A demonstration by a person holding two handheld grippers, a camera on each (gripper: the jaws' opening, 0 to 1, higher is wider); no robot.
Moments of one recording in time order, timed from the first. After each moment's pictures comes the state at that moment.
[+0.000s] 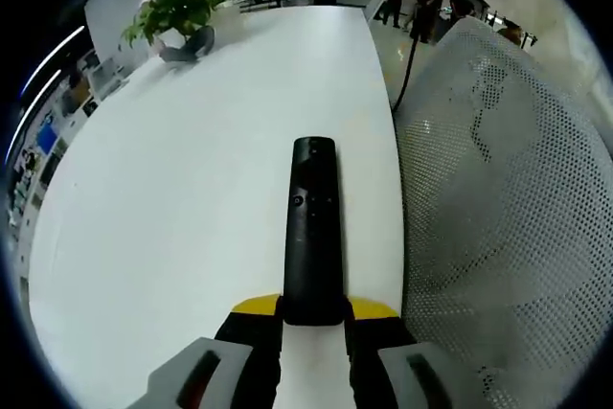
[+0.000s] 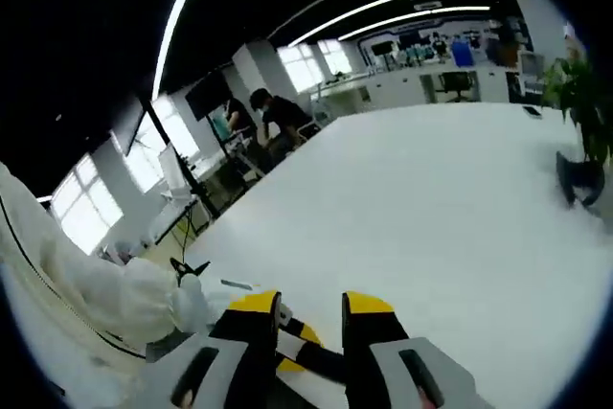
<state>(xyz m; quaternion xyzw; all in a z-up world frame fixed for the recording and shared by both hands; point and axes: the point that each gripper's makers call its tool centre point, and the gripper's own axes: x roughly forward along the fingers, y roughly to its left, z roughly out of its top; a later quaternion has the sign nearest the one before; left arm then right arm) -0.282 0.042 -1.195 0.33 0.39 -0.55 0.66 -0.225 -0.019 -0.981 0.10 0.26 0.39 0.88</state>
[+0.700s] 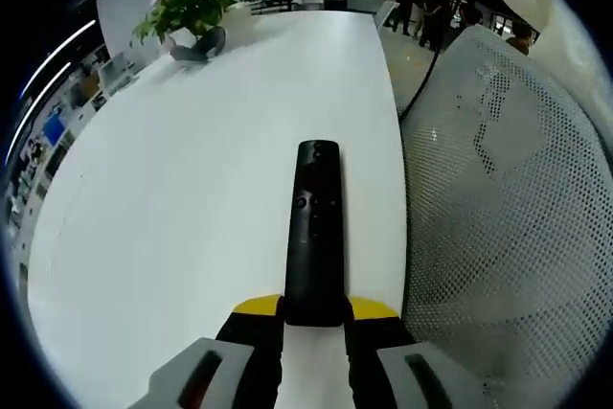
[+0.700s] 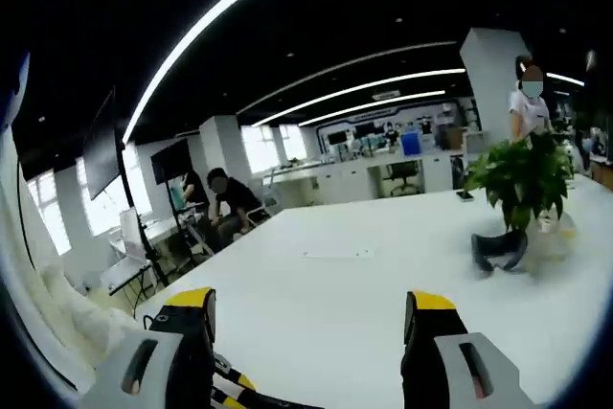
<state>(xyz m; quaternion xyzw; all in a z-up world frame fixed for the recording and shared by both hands) -0.281 0.041 -1.194 0.31 0.39 -0.54 0.68 -0.225 -0.110 -0.928 0.07 0.14 0.27 0.95</state>
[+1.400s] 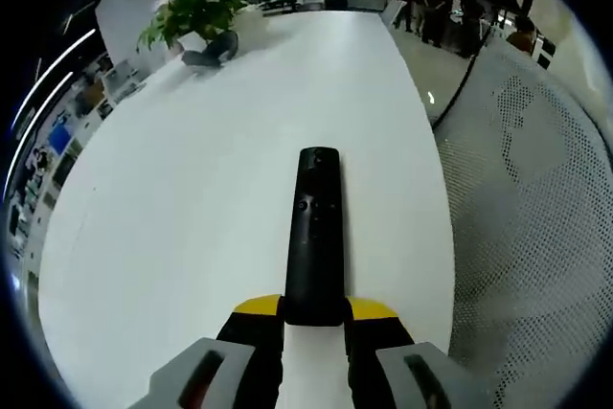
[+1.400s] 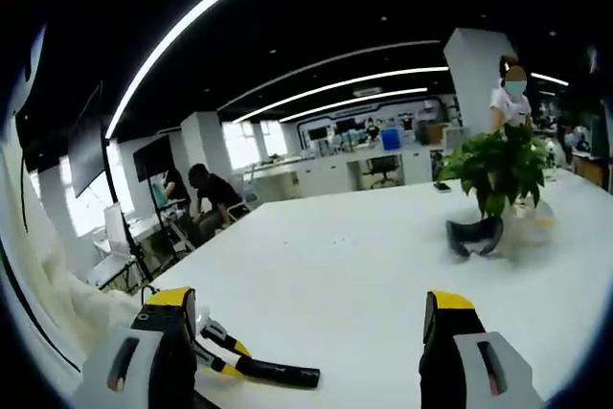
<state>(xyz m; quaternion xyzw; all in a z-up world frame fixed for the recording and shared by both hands) -0.224 0.039 -1.183 0.33 0.38 -0.52 0.69 -0.233 -0.135 -0.948 0.08 0.16 0.22 0.96</state>
